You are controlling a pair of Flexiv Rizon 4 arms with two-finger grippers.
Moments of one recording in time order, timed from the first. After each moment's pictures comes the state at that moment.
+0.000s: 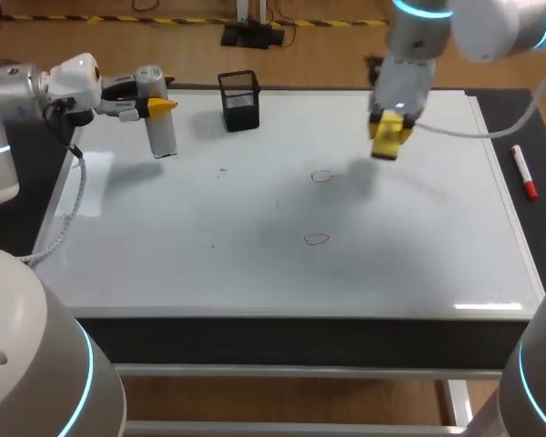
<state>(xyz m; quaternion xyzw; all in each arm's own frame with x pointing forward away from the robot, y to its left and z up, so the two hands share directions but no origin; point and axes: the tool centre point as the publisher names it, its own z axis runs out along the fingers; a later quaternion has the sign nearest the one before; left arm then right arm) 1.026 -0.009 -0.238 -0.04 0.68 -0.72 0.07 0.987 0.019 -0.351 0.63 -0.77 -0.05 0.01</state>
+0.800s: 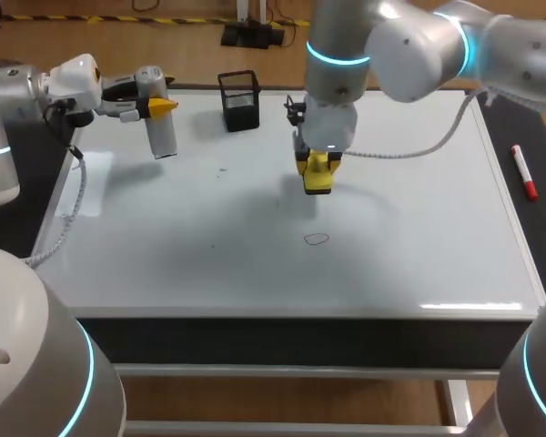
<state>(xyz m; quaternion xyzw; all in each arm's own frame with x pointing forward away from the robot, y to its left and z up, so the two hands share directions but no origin) 1.024 -0.010 -0.237 -0.05 0.69 -0.72 0.07 0.950 0.143 -0.388 0.72 -0.69 -0.04 0.00</state>
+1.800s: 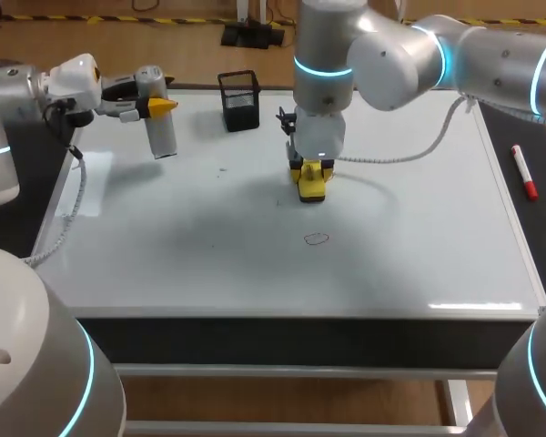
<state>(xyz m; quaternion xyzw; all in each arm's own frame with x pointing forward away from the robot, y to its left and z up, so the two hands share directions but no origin) 1.024 -0.010 -0.236 -0.05 0.69 -0.72 0.07 0.965 0.146 -0.426 0.72 -0.69 -0.04 0.02</state>
